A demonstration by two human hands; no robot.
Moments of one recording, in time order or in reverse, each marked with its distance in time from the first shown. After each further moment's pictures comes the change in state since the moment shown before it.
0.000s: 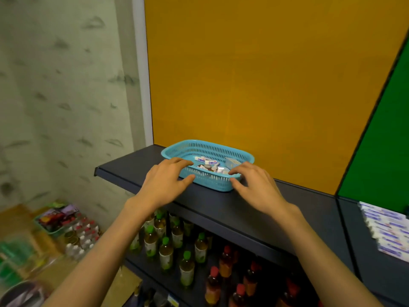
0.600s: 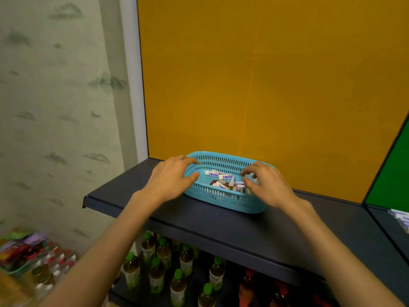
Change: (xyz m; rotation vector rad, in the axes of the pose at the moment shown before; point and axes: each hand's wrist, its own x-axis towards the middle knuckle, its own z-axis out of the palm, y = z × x) left_hand 0.112 -0.124 0.020 -0.075 -0.051 0.179; right_hand 0.109 -0.017 0.061 -0.165 -0.020 0.184
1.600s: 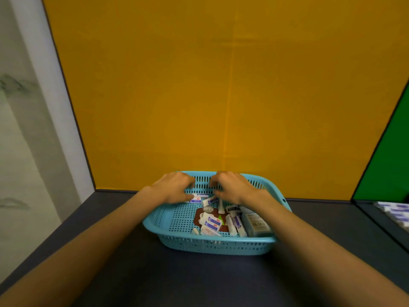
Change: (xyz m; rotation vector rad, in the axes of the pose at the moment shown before) left_hand 0.217 -0.064 0.145 0.165 -0.375 0.495; right_hand 0.151 0.027 0.091 -0.174 -0.291 0.082
